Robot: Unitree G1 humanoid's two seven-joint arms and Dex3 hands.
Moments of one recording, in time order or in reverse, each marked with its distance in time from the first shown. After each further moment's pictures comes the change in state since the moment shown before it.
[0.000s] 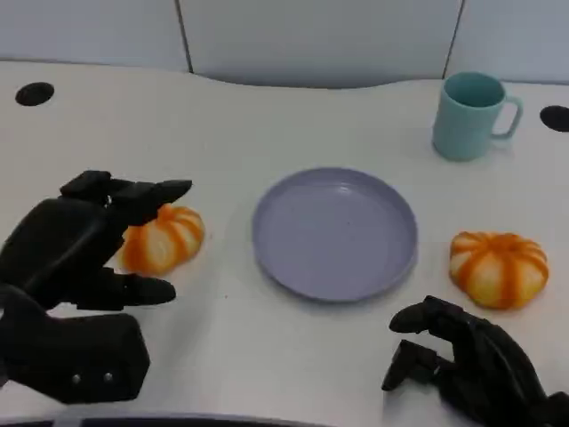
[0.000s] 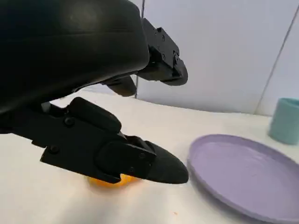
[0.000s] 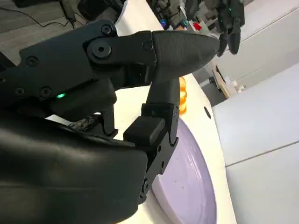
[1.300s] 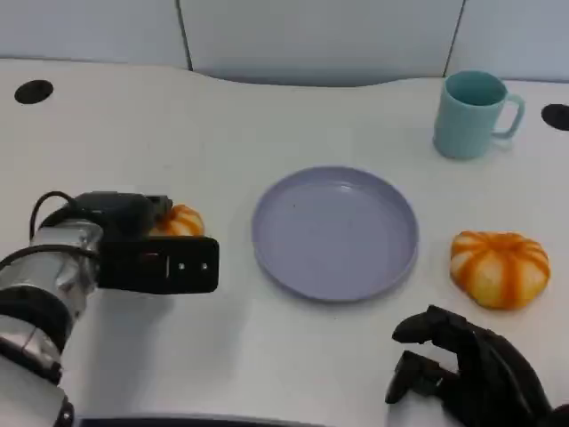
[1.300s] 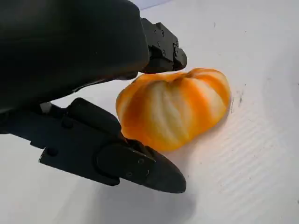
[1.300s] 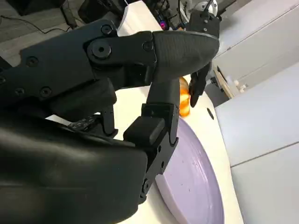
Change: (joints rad) left arm -0.645 -0.158 -0.504 1.058 0.110 0.303 0.071; right arm 0.070 0.002 -0.001 -0.108 0.008 0.067 -0.008
